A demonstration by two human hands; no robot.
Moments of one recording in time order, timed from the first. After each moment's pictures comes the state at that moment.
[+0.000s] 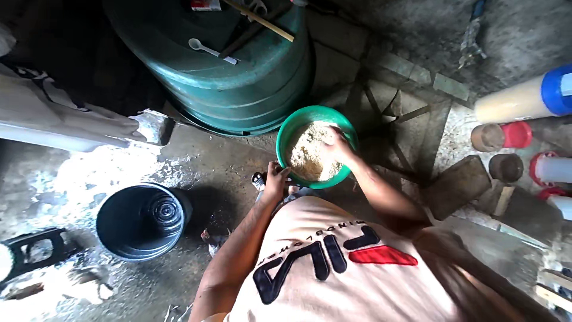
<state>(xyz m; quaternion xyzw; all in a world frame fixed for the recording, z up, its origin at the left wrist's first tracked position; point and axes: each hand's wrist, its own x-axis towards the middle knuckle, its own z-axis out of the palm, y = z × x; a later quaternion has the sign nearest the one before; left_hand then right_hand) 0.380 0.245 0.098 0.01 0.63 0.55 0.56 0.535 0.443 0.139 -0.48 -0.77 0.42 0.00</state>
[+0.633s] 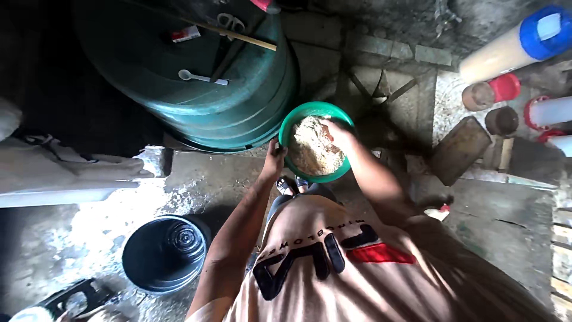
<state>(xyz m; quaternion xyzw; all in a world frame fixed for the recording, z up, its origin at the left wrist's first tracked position) 0.301 0.304 0.091 0.18 0.62 0.46 0.62 0.508 0.469 0.081 -0.68 -0.38 0.62 0.11</state>
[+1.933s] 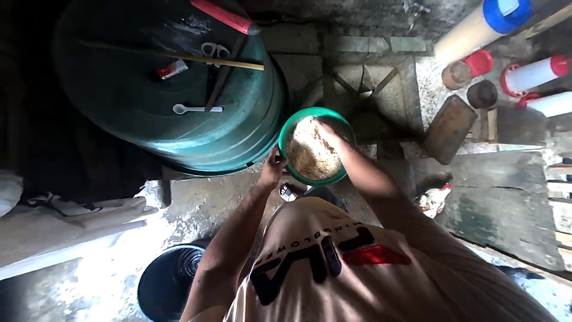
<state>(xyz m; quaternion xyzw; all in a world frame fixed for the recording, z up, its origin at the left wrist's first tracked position) 0.274 0.316 0.116 0.26 0.61 0.35 0.66 0.477 0.456 0.119 -0.67 -0.54 0.50 0.09</state>
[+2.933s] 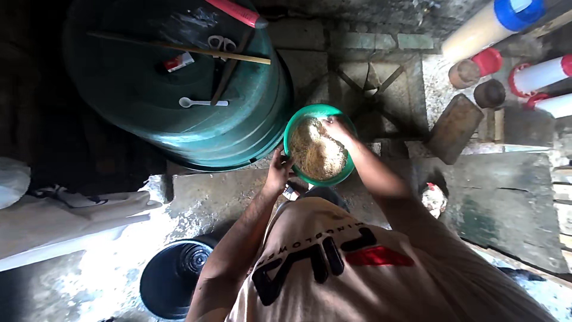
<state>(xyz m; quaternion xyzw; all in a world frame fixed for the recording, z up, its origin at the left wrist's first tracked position) 0.285 0.294 0.134 0.26 0.56 0.43 0.66 0.499 0.464 0.128 -0.68 -0.62 0.39 0.01</state>
